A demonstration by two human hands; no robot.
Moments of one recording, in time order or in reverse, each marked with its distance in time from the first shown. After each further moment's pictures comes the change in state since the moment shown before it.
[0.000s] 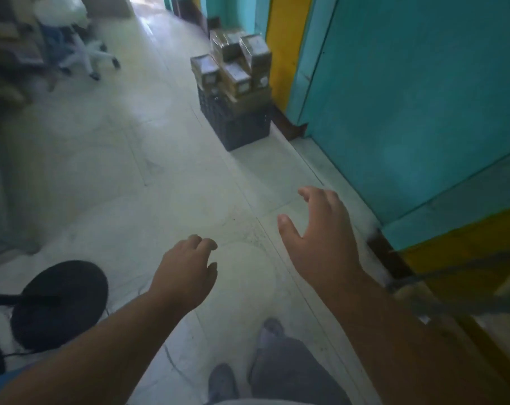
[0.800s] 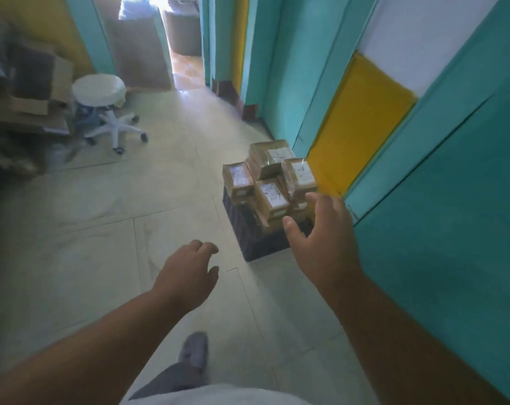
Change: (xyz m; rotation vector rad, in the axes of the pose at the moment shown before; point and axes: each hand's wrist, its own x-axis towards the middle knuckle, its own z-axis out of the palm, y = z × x) left_hand 0.508 -0.155 -0.226 -0.117 0.120 -0.100; right_hand 0.575 -0.149 0.087 -0.021 0.070 -0.103
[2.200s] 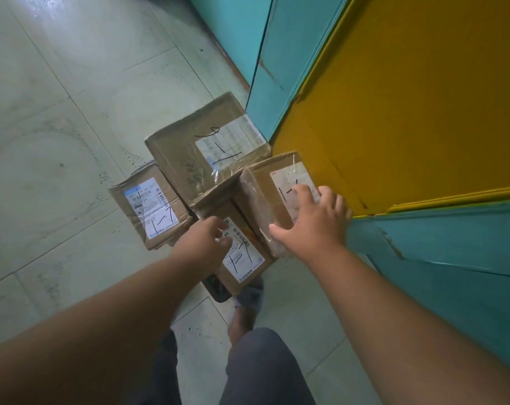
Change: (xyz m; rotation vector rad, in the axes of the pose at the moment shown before) left_hand 0.615 0.043 0.203 -0.266 -0.624 -0.202; right_hand 0.447 0.313 0.345 -0.431 -0.525 0.480
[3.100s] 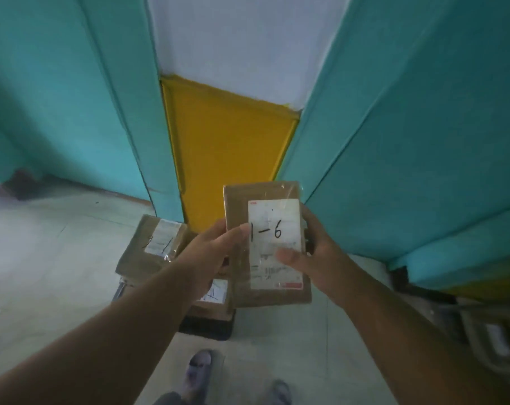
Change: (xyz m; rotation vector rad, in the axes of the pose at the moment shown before) left_hand -0.266 0.160 -0.141 -0.407 -0.725 0.450; right_hand -0.321 0.002 -0.205 1.498 0.286 0.189
